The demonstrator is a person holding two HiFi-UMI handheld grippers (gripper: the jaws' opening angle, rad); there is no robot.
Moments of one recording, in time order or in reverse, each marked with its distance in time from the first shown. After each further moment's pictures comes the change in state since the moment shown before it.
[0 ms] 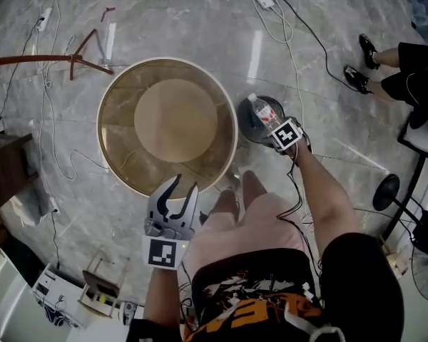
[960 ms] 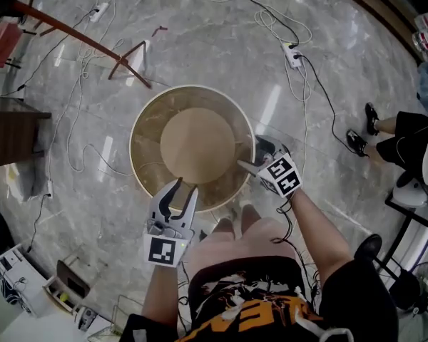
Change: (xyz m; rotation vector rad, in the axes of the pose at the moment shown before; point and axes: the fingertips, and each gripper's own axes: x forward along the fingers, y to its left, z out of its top) left arm -0.105 0.051 0.068 -0.036 -0.240 0.228; right arm -0.218 0.210 0.204 -0.390 -0.646 0.144
